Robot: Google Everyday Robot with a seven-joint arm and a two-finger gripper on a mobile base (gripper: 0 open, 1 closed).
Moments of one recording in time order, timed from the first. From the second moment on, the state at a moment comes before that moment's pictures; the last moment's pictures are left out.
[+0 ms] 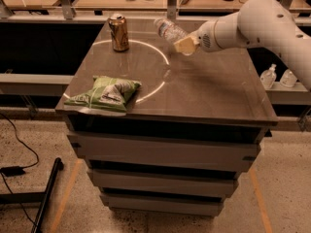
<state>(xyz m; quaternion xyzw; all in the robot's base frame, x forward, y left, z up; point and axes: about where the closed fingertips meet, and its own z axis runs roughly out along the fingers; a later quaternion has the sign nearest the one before) 0.751 -0.107 0.907 -0.32 0.80 0.14 0.48</state>
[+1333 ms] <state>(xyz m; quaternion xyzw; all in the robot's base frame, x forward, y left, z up) 0.749 -0.032 0.882 -0.36 0.79 0.20 0.44</state>
